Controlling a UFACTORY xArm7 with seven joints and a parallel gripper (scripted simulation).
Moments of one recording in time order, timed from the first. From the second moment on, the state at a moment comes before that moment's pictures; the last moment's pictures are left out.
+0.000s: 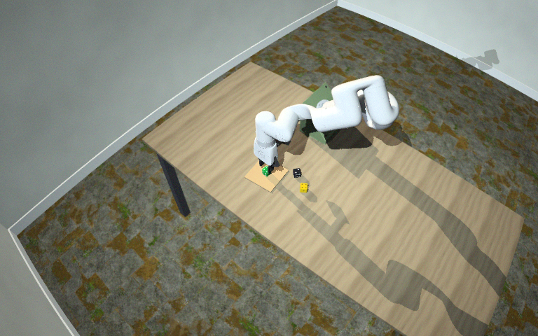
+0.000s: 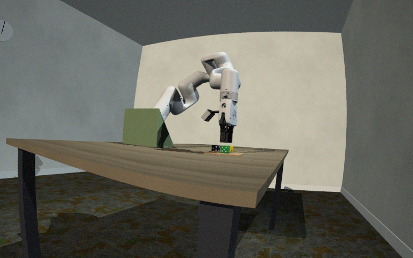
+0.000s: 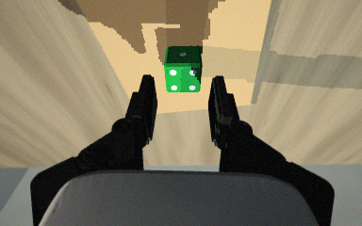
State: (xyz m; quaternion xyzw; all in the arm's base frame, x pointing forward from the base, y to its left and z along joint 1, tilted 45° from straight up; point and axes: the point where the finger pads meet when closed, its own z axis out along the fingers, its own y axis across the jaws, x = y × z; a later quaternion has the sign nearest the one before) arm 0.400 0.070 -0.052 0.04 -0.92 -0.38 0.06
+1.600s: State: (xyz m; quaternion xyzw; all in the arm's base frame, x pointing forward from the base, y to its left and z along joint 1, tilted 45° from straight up) arm 0.406 0.035 -0.017 0.13 -0.91 -0.38 0.02
